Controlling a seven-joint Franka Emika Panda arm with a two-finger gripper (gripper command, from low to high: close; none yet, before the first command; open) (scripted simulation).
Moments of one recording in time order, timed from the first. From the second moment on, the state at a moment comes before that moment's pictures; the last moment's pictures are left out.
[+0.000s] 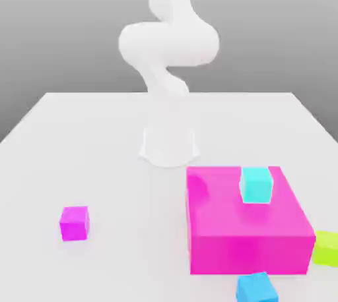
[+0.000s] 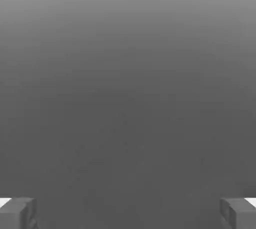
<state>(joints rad) 0.01 -0.72 -0.06 -2.35 0.01 2.35 0.73</state>
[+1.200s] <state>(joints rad) -0.30 0.31 -0.17 -2.73 0.42 3.02 -0.16</state>
